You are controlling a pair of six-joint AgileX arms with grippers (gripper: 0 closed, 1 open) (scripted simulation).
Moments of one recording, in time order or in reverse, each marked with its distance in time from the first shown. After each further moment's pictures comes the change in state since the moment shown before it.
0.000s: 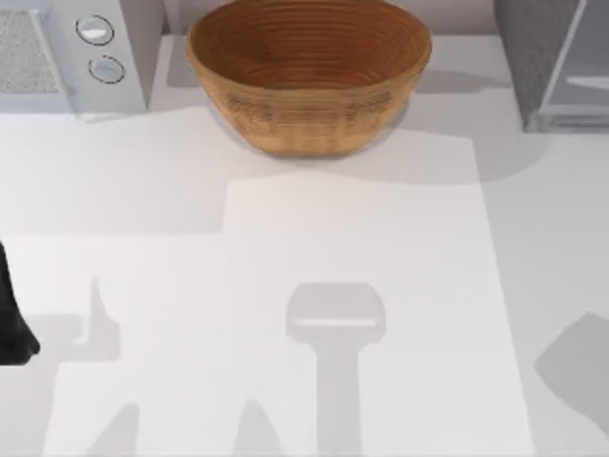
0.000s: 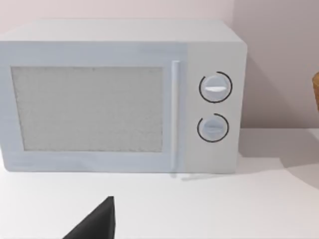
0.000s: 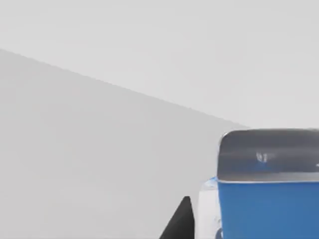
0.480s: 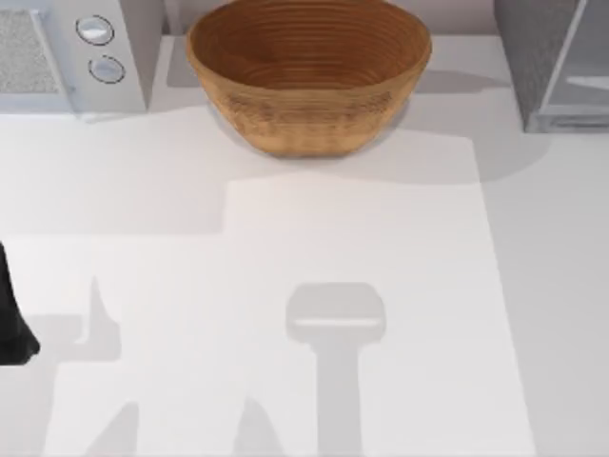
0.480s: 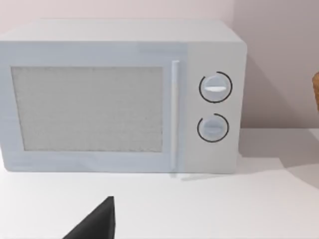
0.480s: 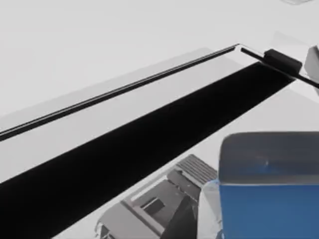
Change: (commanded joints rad) left arm 0.000 0.000 0.000 0.000 0.000 0.000; right arm -0.985 0.289 0.140 0.182 0.244 -0.010
